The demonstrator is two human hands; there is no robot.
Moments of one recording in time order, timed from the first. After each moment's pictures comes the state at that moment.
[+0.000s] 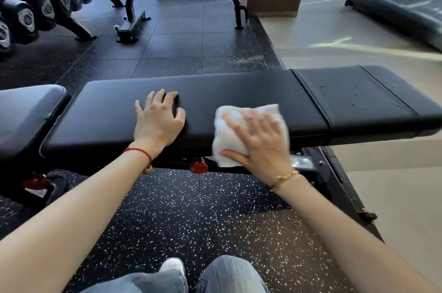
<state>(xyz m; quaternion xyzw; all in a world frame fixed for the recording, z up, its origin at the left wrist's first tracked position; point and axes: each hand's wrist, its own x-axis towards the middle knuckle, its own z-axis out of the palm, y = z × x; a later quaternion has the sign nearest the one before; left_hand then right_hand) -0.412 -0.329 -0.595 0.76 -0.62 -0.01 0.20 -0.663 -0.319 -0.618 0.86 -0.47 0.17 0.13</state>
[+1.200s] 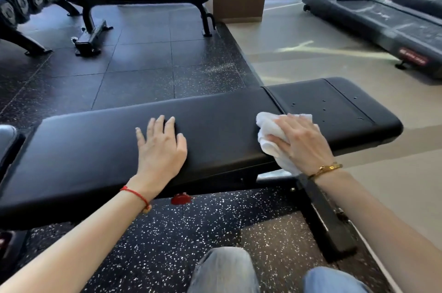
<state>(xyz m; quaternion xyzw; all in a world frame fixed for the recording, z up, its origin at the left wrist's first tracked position) -0.466 -0.348 -0.587 0.75 -0.64 -0.05 0.18 -0.771 -0.367 -0.574 0.82 -0.54 0.18 0.07</state>
